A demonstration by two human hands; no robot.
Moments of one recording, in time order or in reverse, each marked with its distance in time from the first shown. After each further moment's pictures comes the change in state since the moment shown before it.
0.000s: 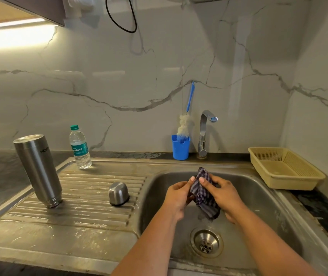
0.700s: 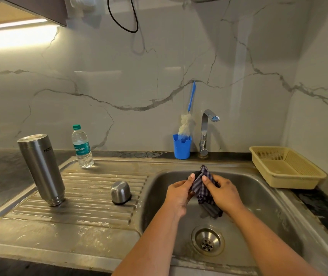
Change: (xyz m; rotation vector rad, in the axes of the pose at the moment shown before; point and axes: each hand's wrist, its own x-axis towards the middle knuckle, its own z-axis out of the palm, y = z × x) left_hand 0.005 0.001 -0.003 -0.054 0.030 -0.005; right_hand -0.006 -0.007 0.001 -0.197 0.114 -0.128
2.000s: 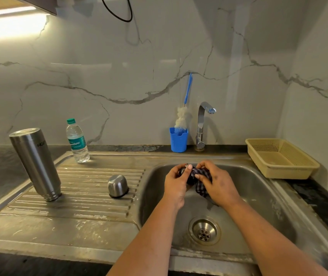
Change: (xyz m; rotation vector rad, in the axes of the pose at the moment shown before) left_hand 0.002 -0.004 0.004 0.063 0.001 0.205; right_hand -0.004 -0.003 0.000 -0.180 0.034 -0.384
